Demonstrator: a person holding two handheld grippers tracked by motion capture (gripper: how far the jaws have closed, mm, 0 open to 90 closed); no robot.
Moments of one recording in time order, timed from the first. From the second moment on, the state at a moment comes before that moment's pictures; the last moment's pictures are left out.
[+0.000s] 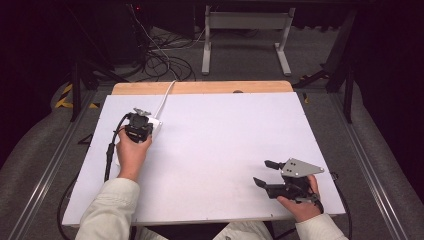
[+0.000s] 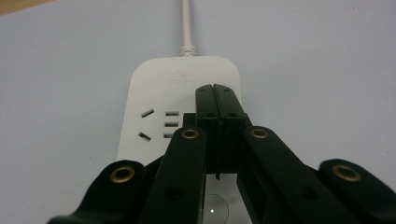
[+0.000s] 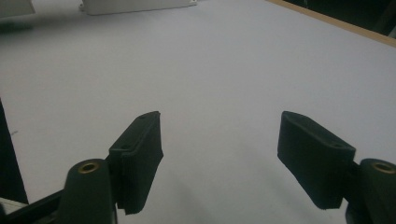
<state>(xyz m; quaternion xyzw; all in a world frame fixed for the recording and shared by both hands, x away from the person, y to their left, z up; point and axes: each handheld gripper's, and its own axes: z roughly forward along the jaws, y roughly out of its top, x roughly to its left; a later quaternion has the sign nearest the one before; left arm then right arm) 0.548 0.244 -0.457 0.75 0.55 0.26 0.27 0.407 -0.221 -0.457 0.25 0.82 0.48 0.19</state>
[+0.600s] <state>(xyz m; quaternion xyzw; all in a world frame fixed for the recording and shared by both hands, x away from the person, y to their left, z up) 0.548 0.241 -0.456 0.75 0.55 0.26 0.26 0.406 -0.220 -0.457 0.25 0.82 0.48 0.19</state>
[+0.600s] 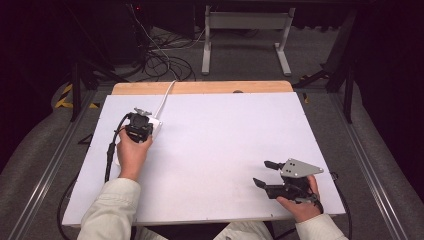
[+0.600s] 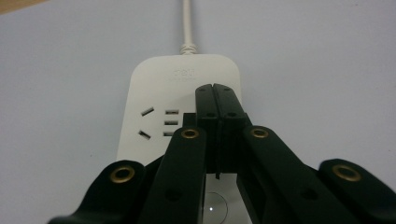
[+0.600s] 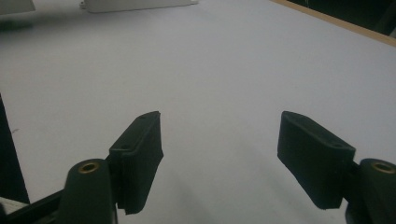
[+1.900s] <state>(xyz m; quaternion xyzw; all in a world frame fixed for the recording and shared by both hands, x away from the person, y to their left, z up) 0.546 0.234 -0.456 0.75 0.55 0.28 0.24 0.404 -0.219 -0.457 0.25 0.82 0.48 0.18</state>
